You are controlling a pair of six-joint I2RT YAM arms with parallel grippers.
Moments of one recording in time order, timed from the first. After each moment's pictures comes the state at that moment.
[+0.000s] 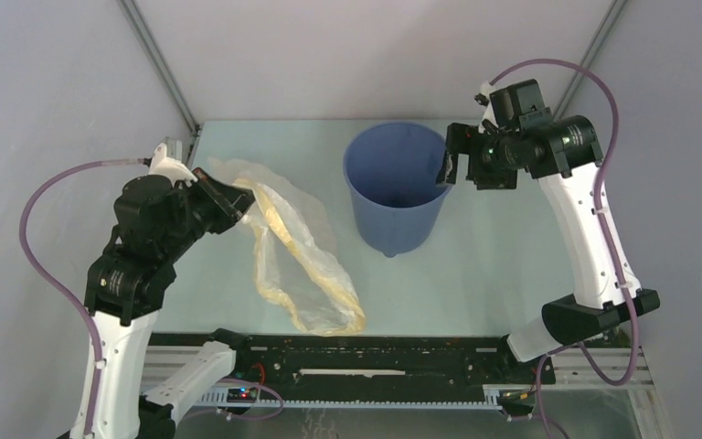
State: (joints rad) left arm -0.28 0.85 1.46 -0.95 0.06 -0.75; right arm 0.32 1.51 2.00 -1.42 -0.13 0.38
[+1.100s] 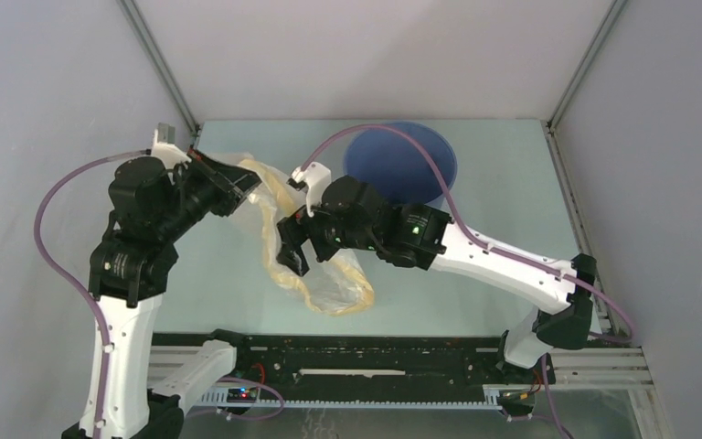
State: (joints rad) left arm -0.20 0.90 1.50 -0.87 0.24 -0.99; right arm 1.20 1.61 1.73 -0.59 0.02 0.37
